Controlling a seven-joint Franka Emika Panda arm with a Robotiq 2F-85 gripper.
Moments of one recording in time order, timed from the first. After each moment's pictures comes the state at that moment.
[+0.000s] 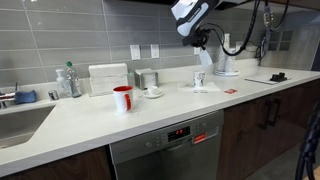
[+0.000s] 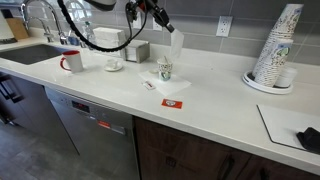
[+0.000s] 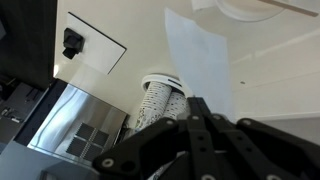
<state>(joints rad) 0.08 0.55 -0.25 -1.26 -0.75 2.05 1.00</state>
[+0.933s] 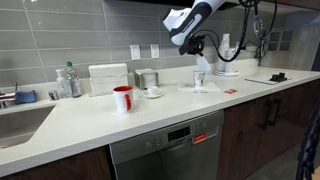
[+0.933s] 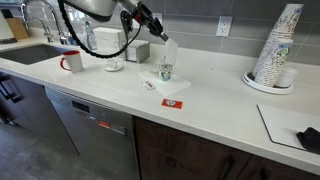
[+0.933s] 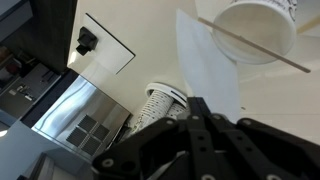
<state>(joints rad) 0.12 0.62 -0.23 -1.25 -0.83 1.94 0.98</state>
